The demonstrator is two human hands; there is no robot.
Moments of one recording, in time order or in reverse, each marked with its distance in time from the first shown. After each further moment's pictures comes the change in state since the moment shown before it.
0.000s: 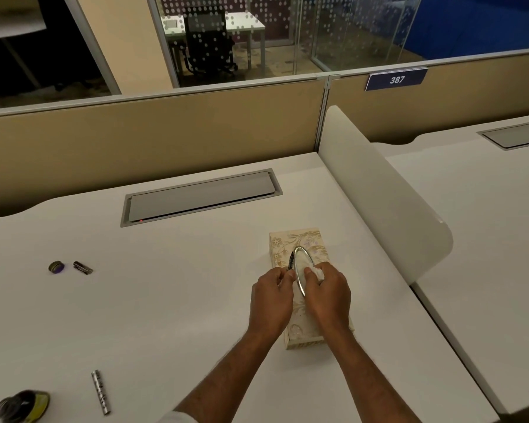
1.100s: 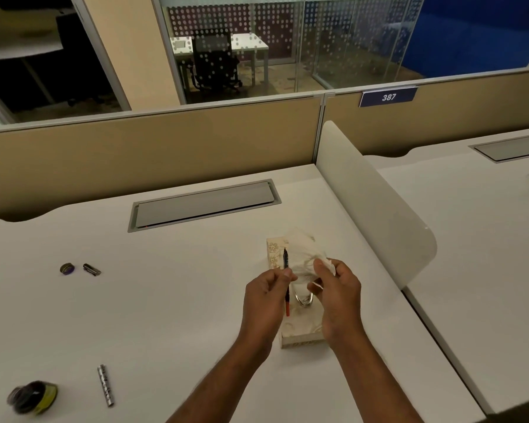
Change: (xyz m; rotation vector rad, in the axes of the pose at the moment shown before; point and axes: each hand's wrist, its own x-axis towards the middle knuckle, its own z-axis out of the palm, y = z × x) left_hand -0.050 0.051 -0.030 -0.366 -0.062 -0.104; right_hand -0.021 -0.038 -0.065 0.866 -0.152 0.322
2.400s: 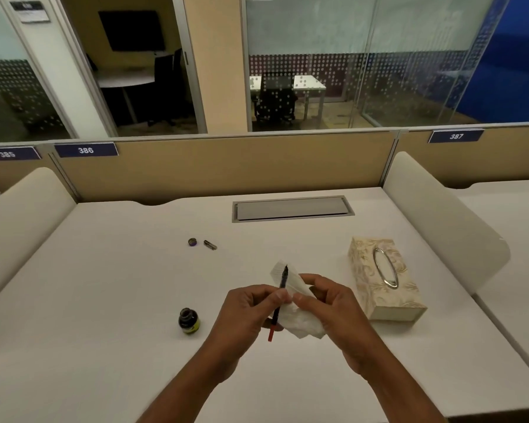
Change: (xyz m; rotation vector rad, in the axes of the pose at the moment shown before) left_hand -0.182 0.039 -0.267 0.003 -0.081 0.101; right_hand -0.261 0.000 0.109 -0.341 -0.715 -0.093
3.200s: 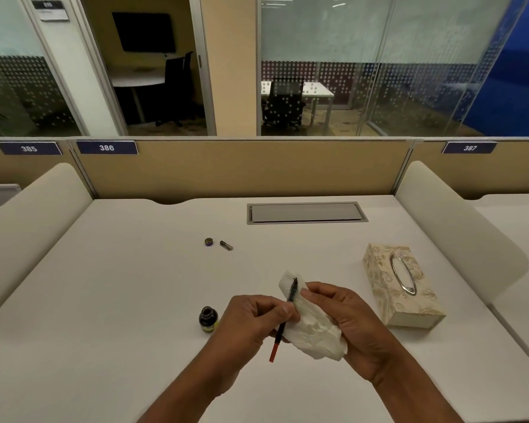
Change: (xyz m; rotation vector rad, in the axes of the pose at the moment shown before) left_hand -0.034 0.011 -0.049 -0.021 -0.042 -0.038; right_hand -0.004 -0.013 0.043 0.307 -0.176 0.108
